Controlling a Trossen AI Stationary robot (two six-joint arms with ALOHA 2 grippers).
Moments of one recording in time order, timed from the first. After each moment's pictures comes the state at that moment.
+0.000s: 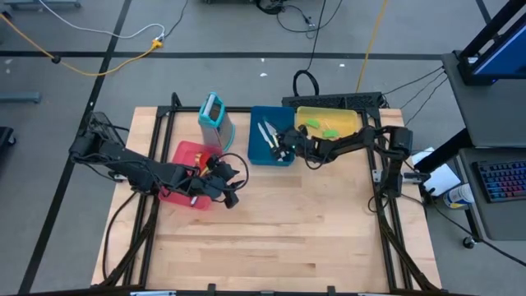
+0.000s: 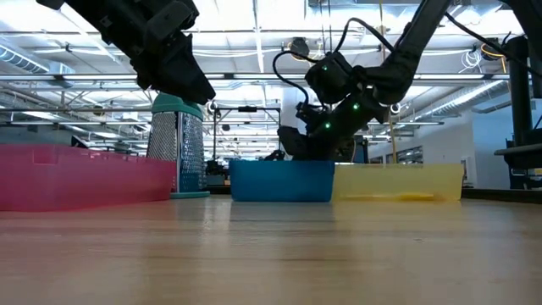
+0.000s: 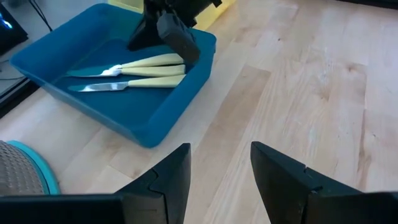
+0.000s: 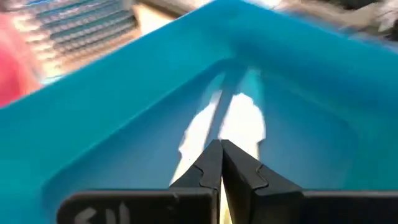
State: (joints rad) left arm -0.25 1.32 0.78 -0.18 -0.57 -0.45; right arm -0.29 1.87 0.86 0.43 0.41 0.35
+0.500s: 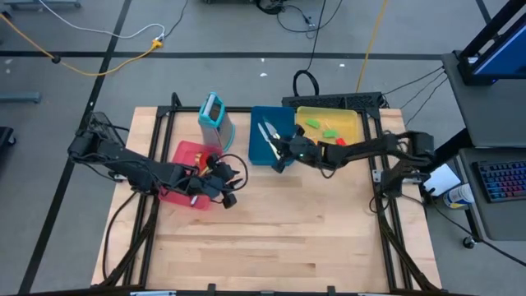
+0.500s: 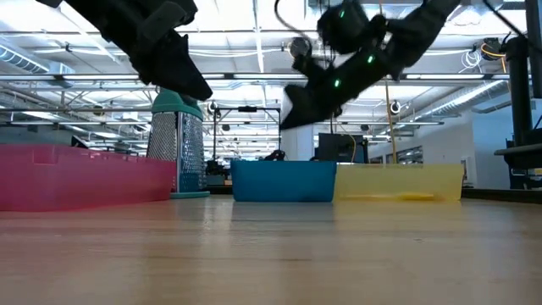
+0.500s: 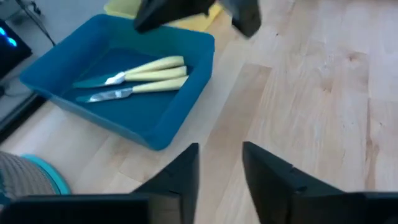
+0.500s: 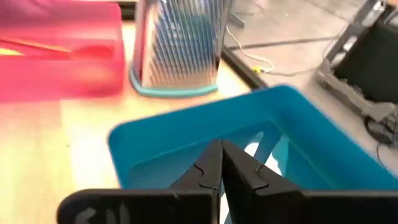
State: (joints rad) left arm -0.25 1.31 0.78 -0.19 -0.57 -0.37; right arm -0.16 1.68 0.86 0.37 0.39 0.01
